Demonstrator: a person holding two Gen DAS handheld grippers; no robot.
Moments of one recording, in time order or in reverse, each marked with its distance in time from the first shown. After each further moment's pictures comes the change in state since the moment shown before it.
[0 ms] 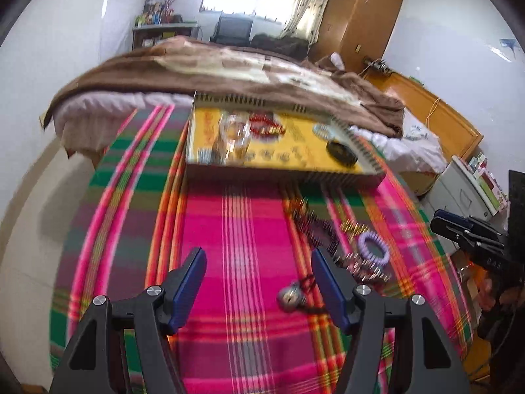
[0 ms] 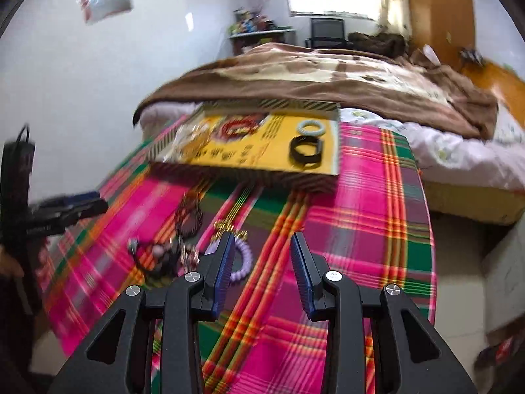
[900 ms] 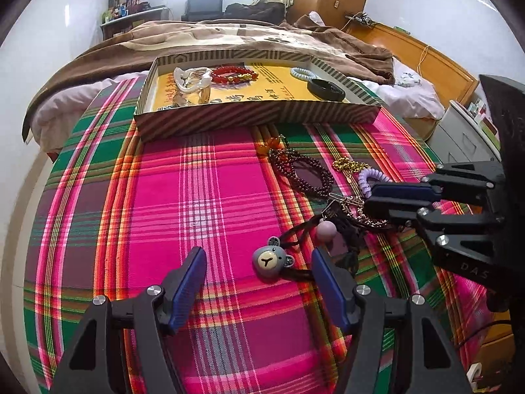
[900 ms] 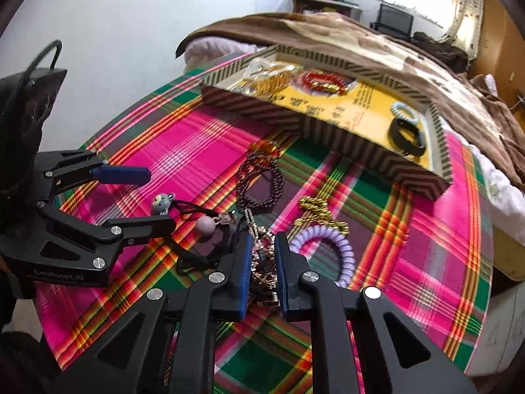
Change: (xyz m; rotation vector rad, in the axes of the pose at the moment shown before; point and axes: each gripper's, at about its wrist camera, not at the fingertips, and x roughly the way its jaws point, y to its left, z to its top) left arm 0.040 -0.034 -0.029 0.154 0.128 0.019; right arm 0.067 0.066 -0.006 -0.218 0.182 0.091
